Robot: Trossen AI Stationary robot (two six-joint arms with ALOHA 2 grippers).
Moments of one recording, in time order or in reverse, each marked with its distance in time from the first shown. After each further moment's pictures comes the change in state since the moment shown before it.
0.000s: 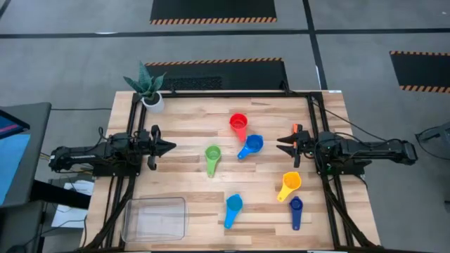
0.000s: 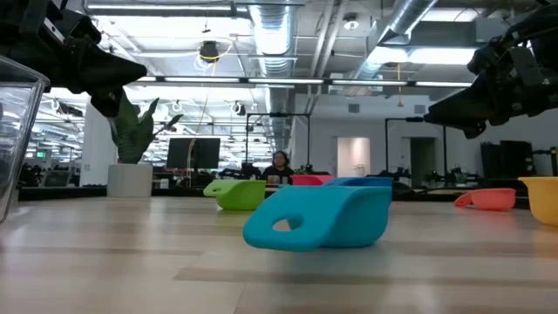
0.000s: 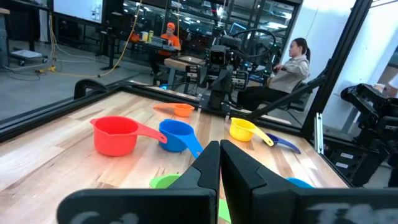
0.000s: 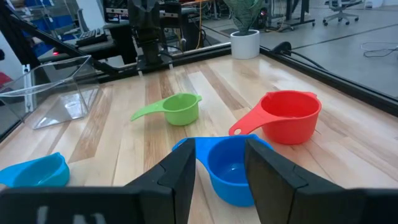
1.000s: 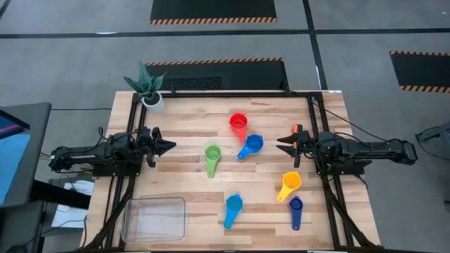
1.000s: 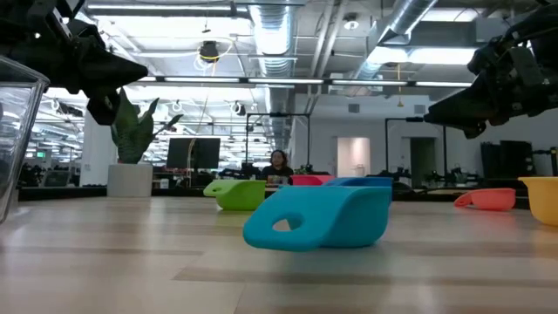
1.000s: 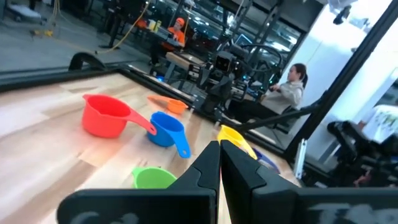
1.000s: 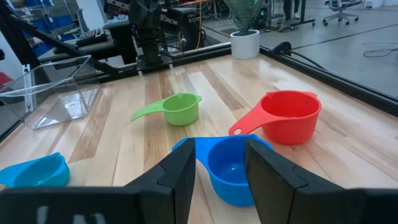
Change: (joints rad) left arm 0.000 0.000 0.000 0.003 -0.022 -0.254; right arm 0.000 0.000 0.000 0.000 0.000 0.000
